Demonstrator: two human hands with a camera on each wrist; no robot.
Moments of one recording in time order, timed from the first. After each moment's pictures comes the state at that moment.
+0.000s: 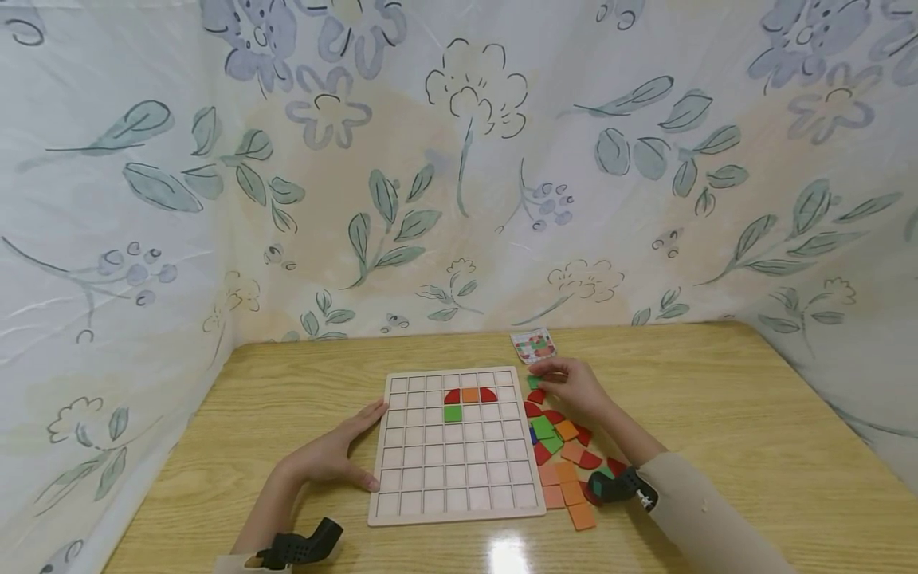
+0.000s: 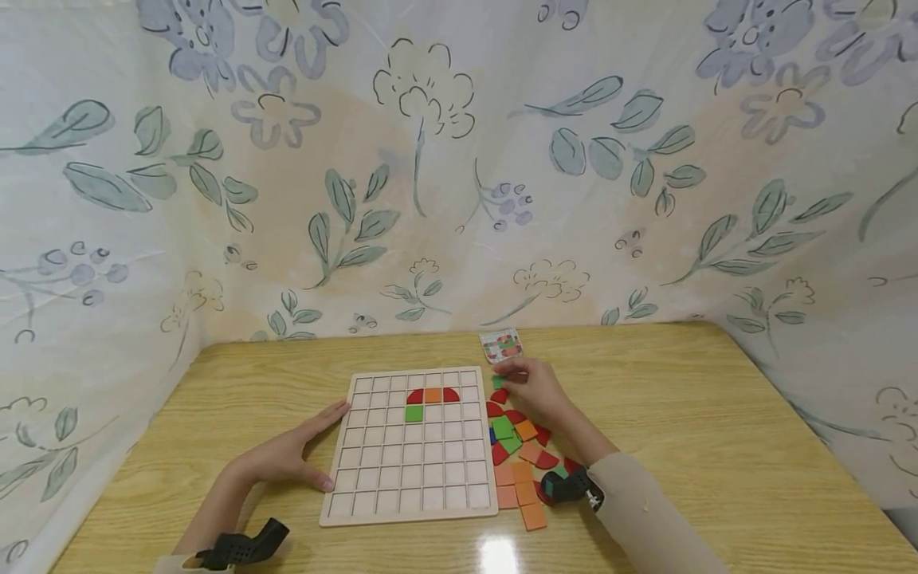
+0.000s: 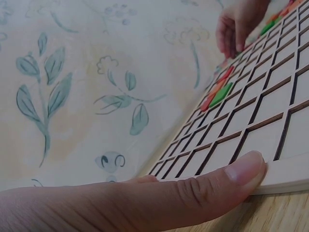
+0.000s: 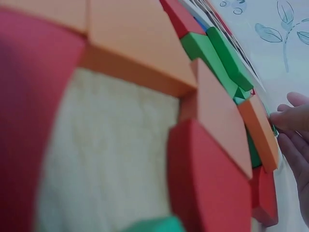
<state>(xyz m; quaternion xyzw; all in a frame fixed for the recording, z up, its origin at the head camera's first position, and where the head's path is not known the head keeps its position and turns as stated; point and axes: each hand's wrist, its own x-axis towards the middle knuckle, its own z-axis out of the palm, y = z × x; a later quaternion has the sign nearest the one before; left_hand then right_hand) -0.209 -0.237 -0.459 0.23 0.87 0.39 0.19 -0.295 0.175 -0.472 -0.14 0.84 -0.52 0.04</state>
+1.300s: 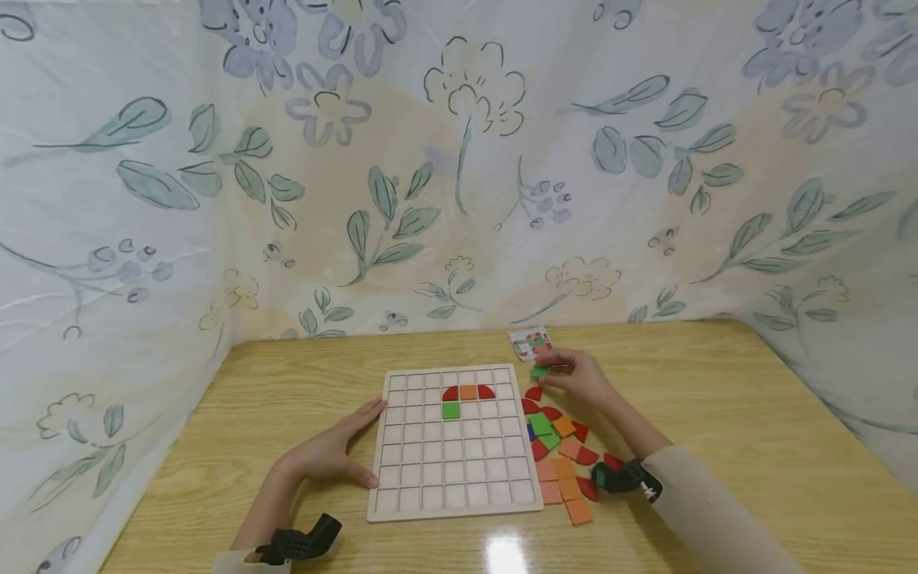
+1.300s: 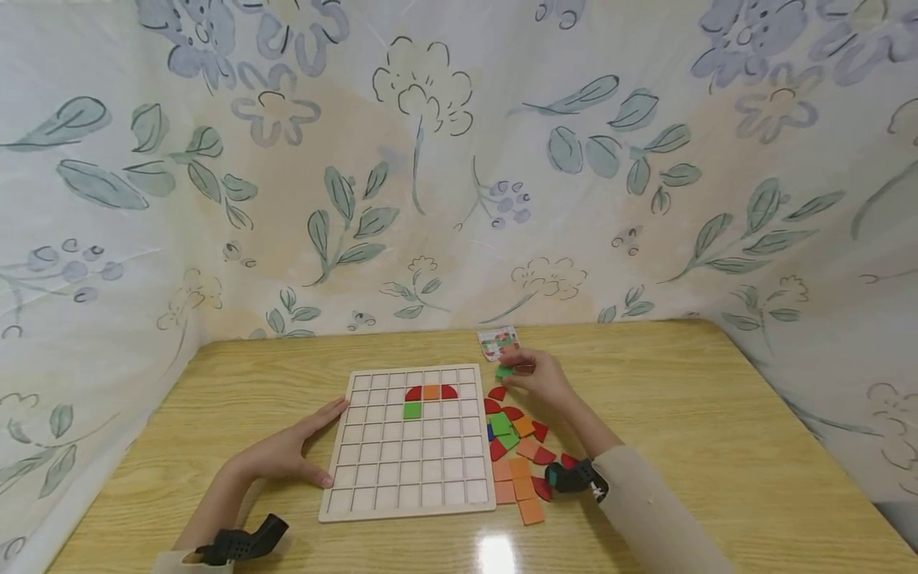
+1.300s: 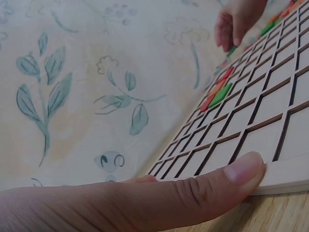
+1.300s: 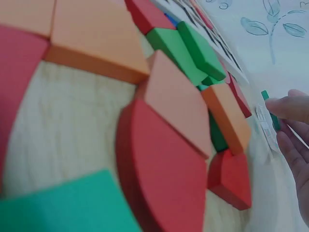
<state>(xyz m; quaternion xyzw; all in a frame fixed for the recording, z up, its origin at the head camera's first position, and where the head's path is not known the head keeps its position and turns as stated) -0.210 -0.238 -0.462 0.23 0.87 0.38 0.19 -0.300 0.188 -0.468 -0.15 0.84 -0.52 0.03</state>
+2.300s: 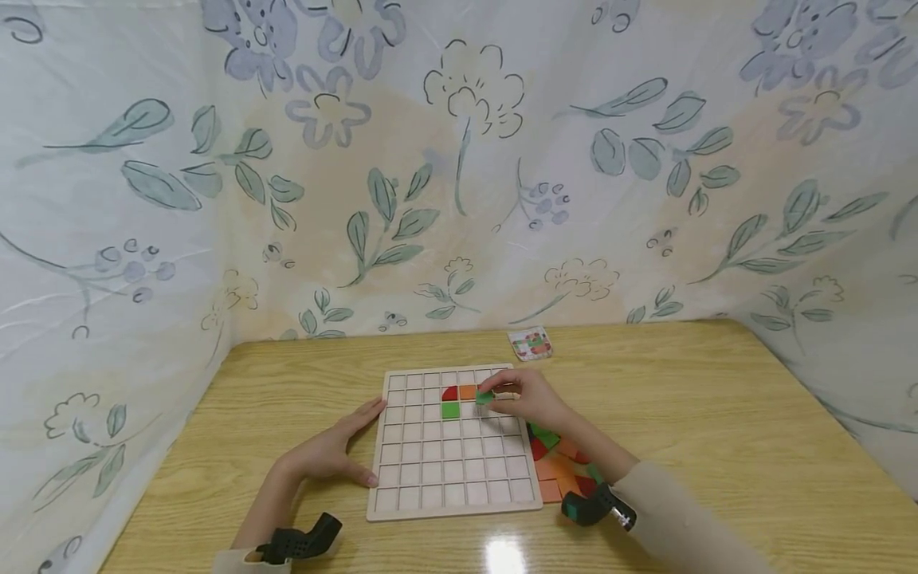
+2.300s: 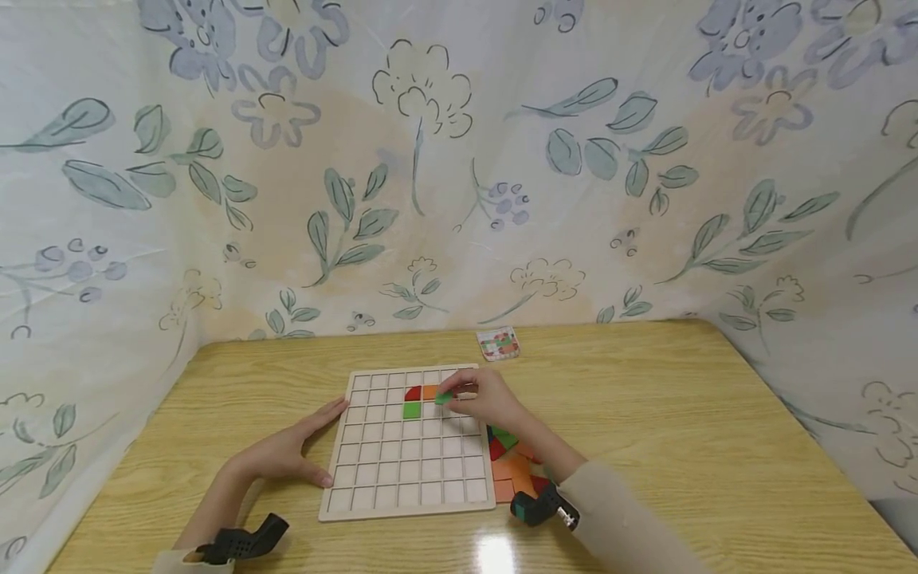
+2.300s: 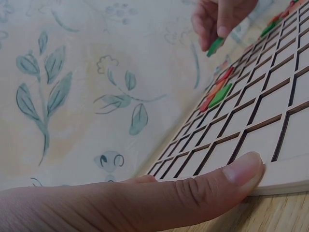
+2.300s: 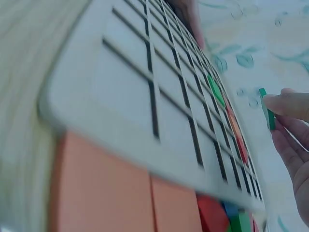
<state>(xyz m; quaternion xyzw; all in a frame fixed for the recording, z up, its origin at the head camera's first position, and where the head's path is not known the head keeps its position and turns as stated) -0.211 -0.239 -0.461 0.23 0.87 0.39 0.19 -0.263 0.114 -0.446 -0.31 0.78 -0.54 0.06</state>
